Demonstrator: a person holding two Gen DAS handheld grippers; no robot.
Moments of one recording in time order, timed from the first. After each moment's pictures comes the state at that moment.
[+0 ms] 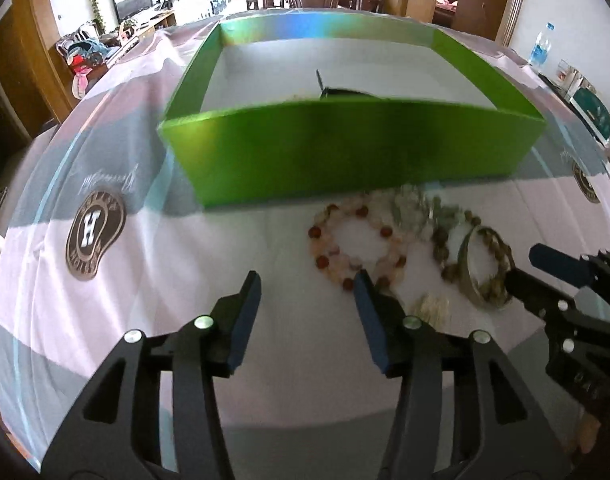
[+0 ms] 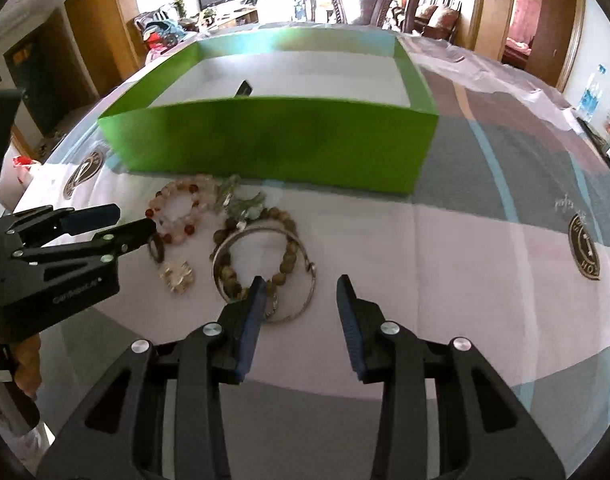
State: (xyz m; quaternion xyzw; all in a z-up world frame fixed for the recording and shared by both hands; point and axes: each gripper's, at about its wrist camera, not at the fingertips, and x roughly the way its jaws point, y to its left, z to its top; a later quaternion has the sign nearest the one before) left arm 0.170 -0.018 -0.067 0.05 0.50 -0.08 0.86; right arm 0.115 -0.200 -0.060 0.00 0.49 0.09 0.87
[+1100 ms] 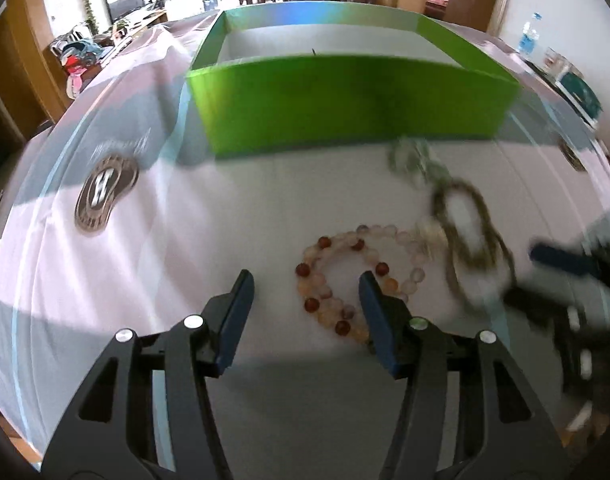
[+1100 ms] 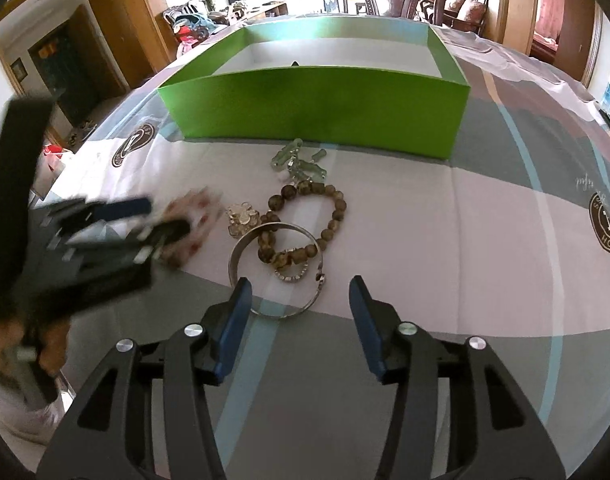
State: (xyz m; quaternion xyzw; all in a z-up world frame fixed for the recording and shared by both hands) left arm 0.127 -0.007 -0.067 0.05 0.49 -0.10 0.86; right arm 0.076 -0.187 -0.057 0.01 0.49 0.14 0.86
